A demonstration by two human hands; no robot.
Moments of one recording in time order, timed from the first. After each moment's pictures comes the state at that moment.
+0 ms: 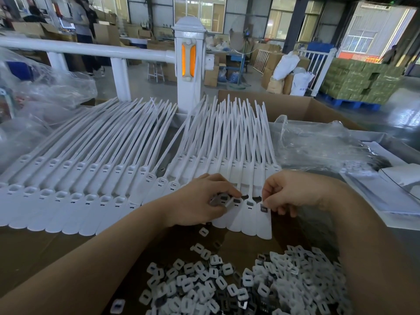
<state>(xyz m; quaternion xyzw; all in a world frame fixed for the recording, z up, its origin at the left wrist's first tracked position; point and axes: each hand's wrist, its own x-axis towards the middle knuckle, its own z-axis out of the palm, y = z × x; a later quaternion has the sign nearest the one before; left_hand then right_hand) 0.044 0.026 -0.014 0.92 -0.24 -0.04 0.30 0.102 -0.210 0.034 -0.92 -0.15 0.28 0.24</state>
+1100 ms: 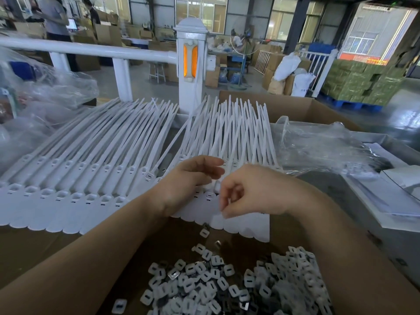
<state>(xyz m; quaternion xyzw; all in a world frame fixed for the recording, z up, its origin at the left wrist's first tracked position) 0.053 0.041 -0.017 0.72 -0.07 0.00 0.69 0.063 -0.146 0.050 -0.90 -0.36 0.17 0.18</state>
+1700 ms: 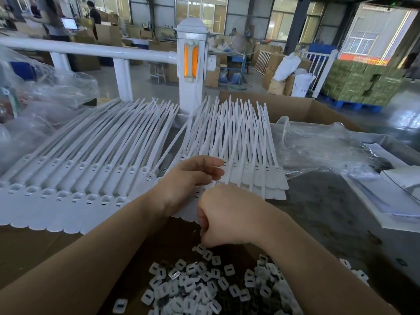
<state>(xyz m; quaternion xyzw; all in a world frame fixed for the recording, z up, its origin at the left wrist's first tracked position) 0.056 0.039 -0.017 0.69 -0.06 -0.01 0.72 0.025 -0.101 0.032 -0.91 -0.41 0.10 0.01</state>
